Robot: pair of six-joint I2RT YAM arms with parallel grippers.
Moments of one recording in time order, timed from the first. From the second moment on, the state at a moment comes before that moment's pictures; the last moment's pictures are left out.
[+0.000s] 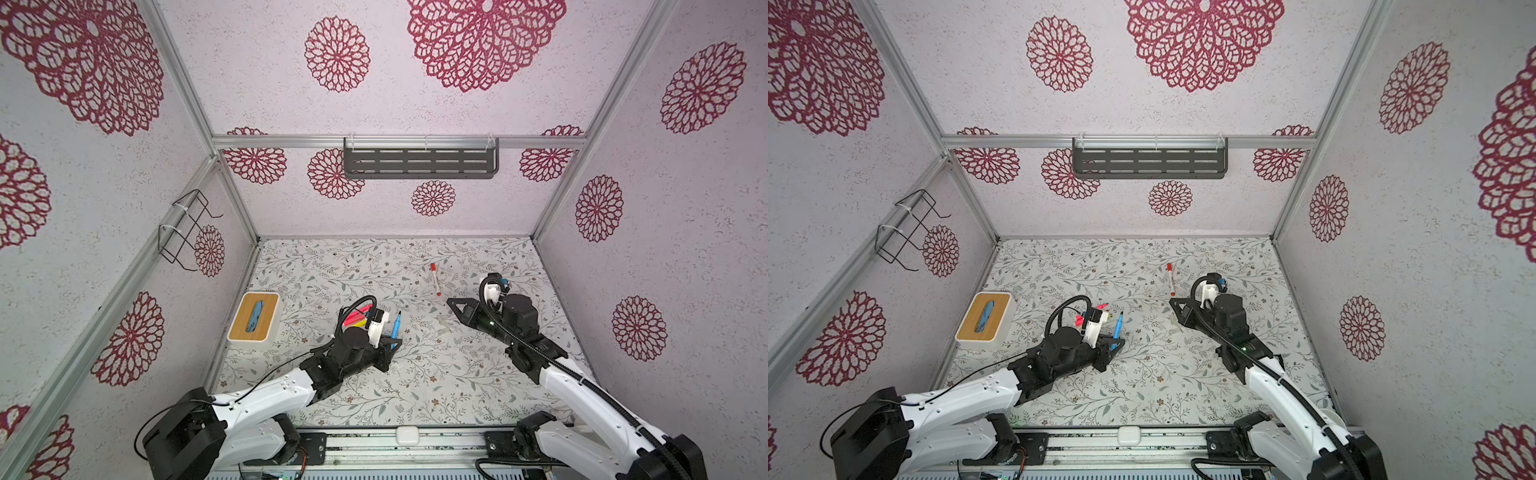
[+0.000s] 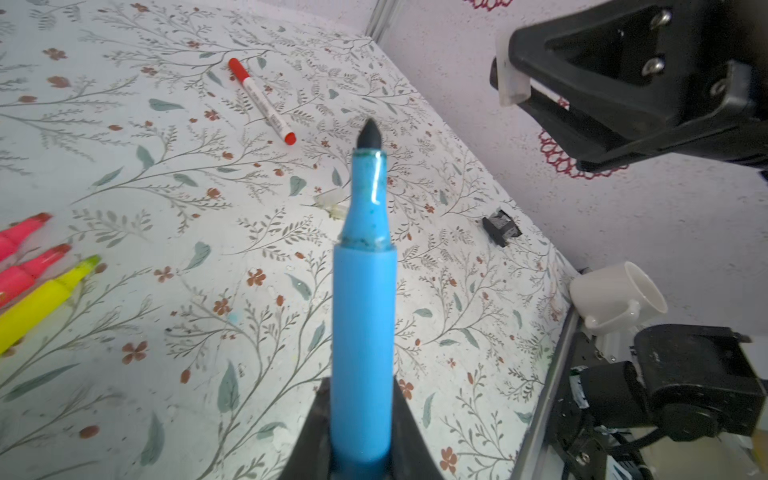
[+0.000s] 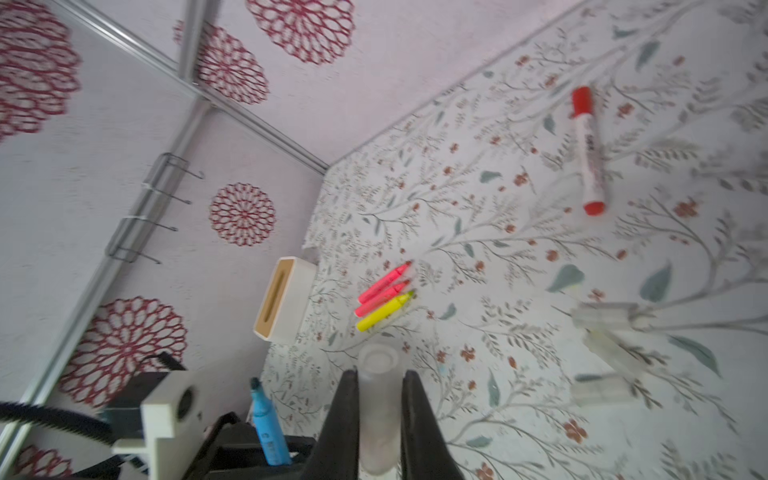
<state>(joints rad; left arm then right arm) -0.89 1.17 0.50 0.27 0.05 -0.50 0.41 0.95 0.58 0.15 -0.37 0.82</state>
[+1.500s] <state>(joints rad) -0.98 1.22 0.61 0.36 0.06 -0.50 0.58 1.06 0.54 0.64 -0.47 0.89</state>
